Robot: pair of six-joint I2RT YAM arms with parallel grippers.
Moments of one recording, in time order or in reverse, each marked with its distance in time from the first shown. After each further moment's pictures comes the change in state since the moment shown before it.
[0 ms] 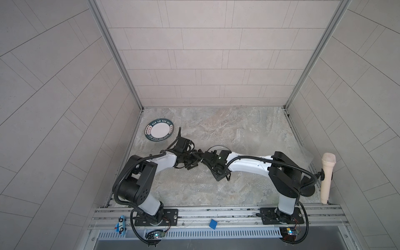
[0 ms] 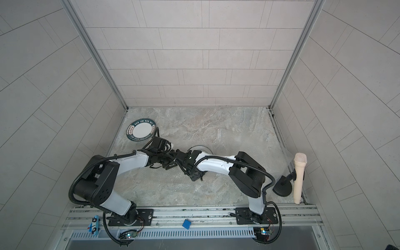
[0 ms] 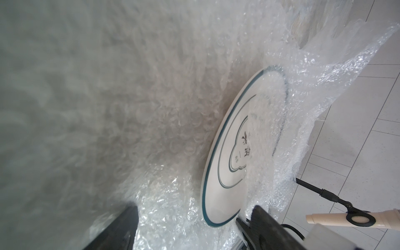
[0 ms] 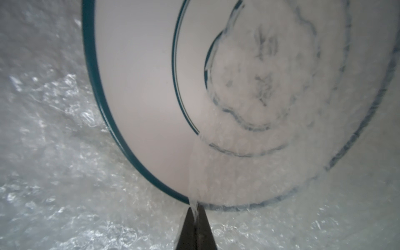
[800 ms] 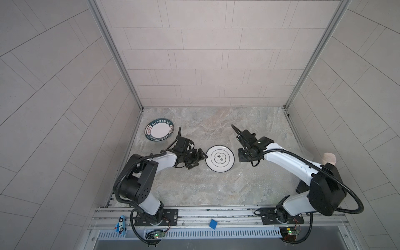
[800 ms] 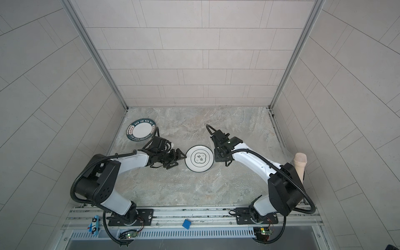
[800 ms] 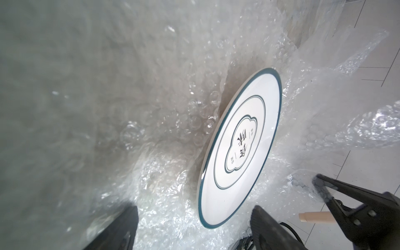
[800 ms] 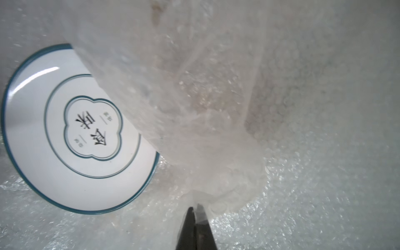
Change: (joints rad) left arm -0.010 0.016 0.000 0.045 0.033 -0.027; right arm -0.480 -0.428 -0.279 0.086 -0.092 0.052
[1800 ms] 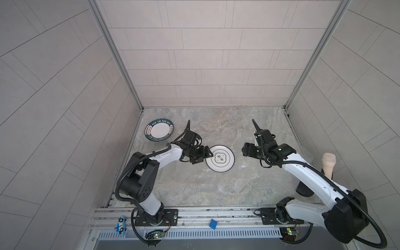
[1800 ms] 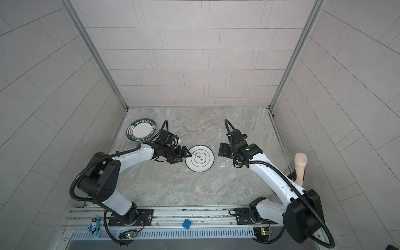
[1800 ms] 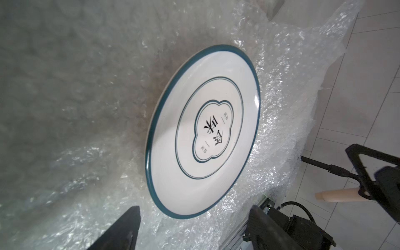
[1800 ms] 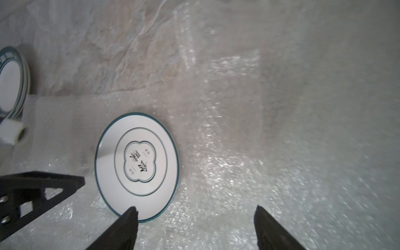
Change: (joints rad) left arm -0.077 0.048 0.212 -0.237 -0.029 0.131; right arm -0.095 -0.188 -0.080 0.192 -0.181 0.043
